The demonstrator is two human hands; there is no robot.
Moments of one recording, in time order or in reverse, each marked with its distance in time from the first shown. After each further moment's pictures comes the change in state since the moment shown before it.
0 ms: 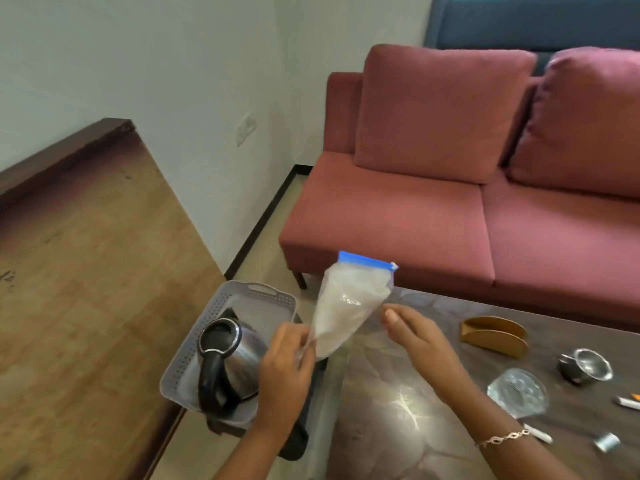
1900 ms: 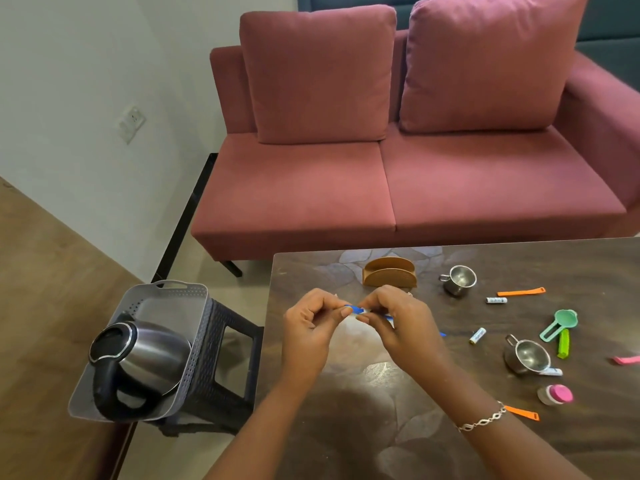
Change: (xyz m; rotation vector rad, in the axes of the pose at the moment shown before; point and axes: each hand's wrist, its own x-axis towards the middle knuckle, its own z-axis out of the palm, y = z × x) left_hand -0.054 0.188 0.143 -0.638 -0.419 -0.133; right_hand -0.124 0.075 -0.157 -0.442 0.326 -0.278
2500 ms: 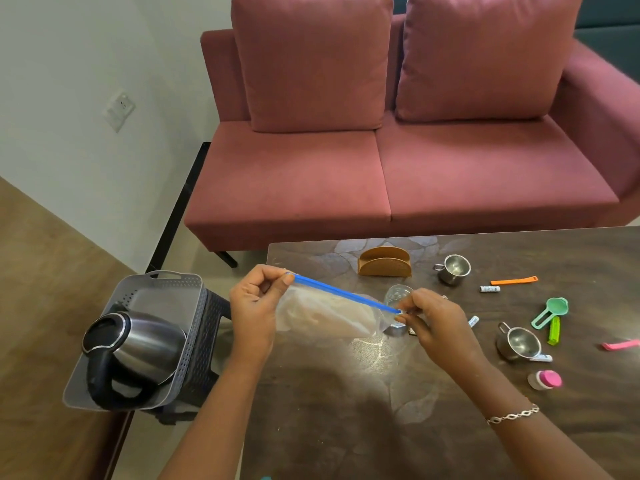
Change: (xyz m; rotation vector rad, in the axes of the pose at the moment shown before) left_hand 0.017 -0.003 -0.039 -0.138 0.267 -0.148; right_hand -0.023 0.049 -0.022 -0.160 -0.058 0.139
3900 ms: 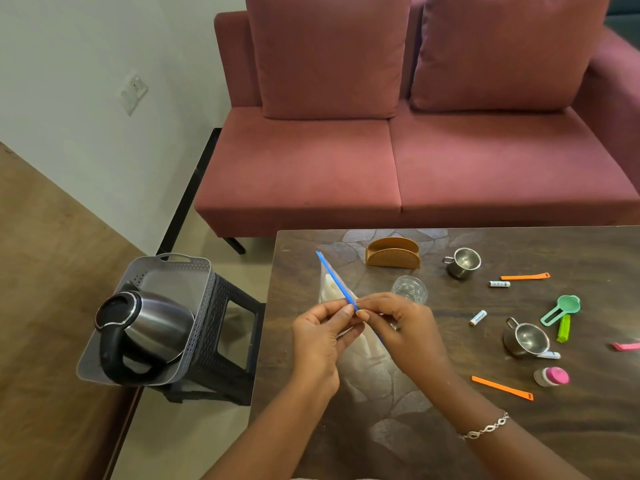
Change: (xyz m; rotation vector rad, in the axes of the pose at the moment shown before) left_hand -0.067 0.015 0.051 -0.300 0.067 -0.693; right_hand -0.012 -0.050 0.029 0.368 0.002 0.016
